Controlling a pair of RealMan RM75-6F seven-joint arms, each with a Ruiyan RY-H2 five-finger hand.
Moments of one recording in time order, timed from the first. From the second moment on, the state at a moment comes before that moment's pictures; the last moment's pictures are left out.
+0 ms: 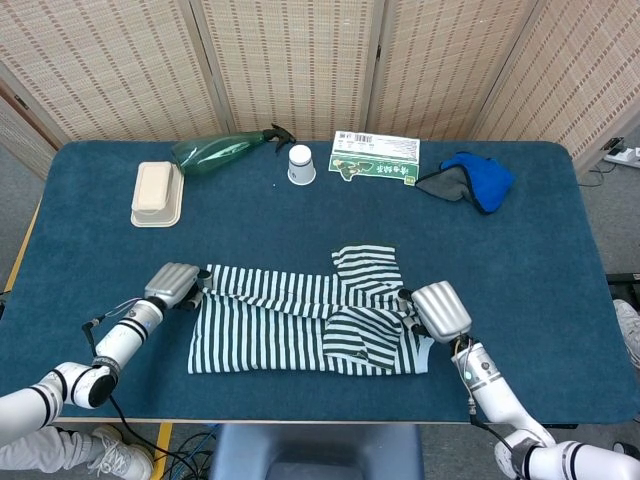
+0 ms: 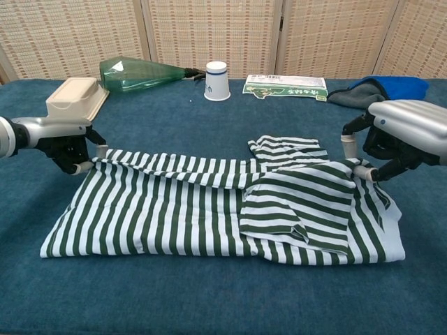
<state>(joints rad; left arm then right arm) -0.79 -1.43 -0.13 -1.21 1.15 0.61 -0.01 0.48 -1.51 0.11 -1.44 -1.45 1.14 -0.21</state>
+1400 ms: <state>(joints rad) -0.87 -1.52 -0.12 -1.07 0.94 0.54 0.10 0.52 -1.59 0.14 -1.30 -1.34 1.09 -0.24</state>
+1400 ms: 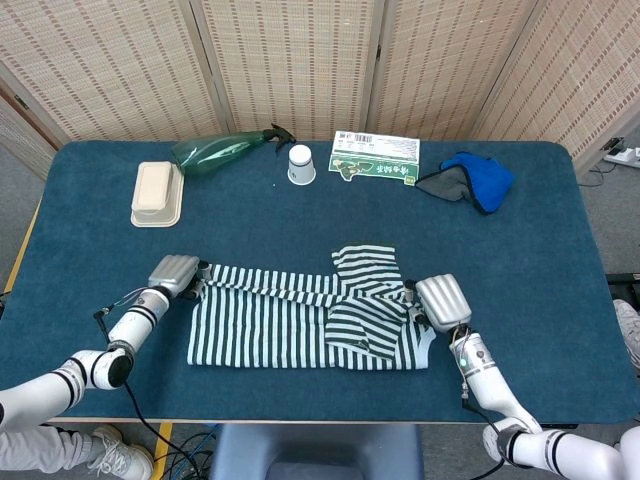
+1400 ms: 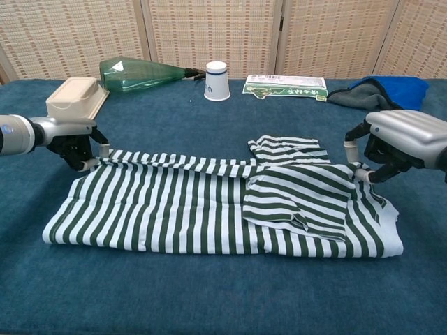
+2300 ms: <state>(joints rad) -0.83 -1.50 -0.17 -1.14 0.87 0.69 0.15 0.53 -1.56 0.18 -1.34 -1.22 1.07 -0.31</state>
